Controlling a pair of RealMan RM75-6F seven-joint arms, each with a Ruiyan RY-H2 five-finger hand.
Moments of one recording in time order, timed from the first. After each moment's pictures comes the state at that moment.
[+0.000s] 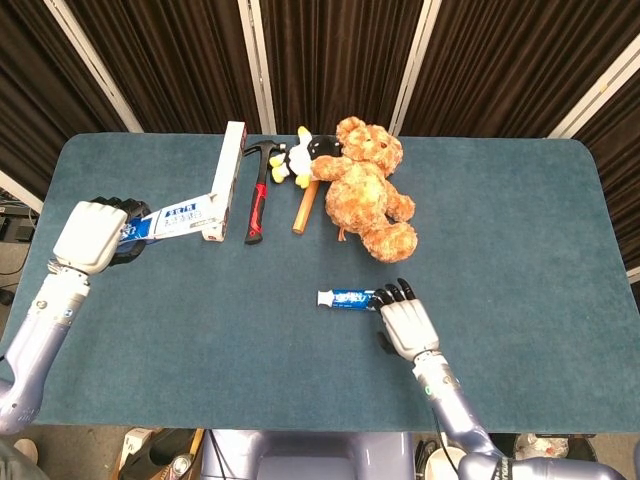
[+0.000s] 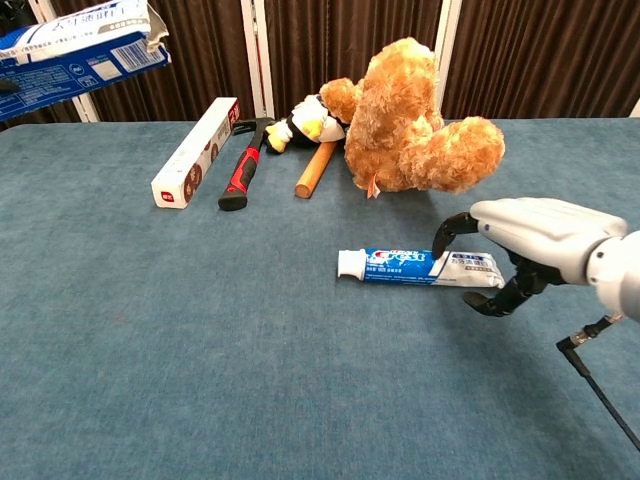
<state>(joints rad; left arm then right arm) -0.59 -1.09 -0.23 -1.63 1.26 1.10 0.22 0.54 -1.57 0.18 -1.80 -0.97 1.09 -0.74</state>
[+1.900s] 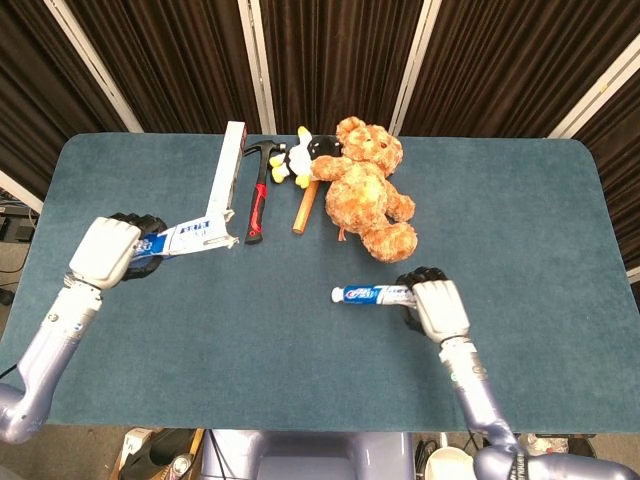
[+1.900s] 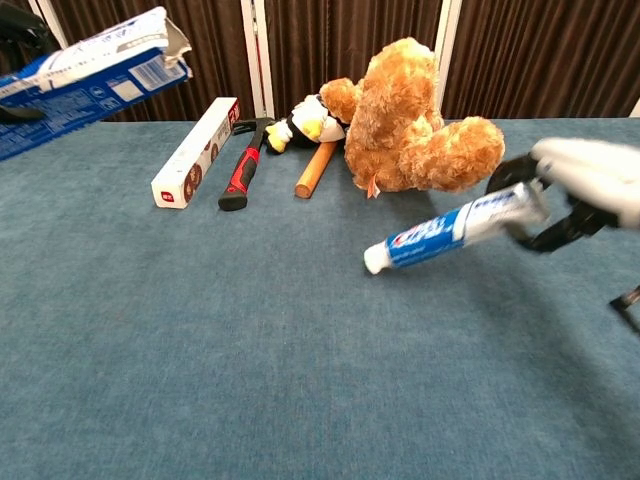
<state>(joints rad) -0.58 -1.17 -0.18 -1.60 1.37 1.16 0.09 0.51 -1.46 0.17 -1.75 -1.13 1.22 -0.46</state>
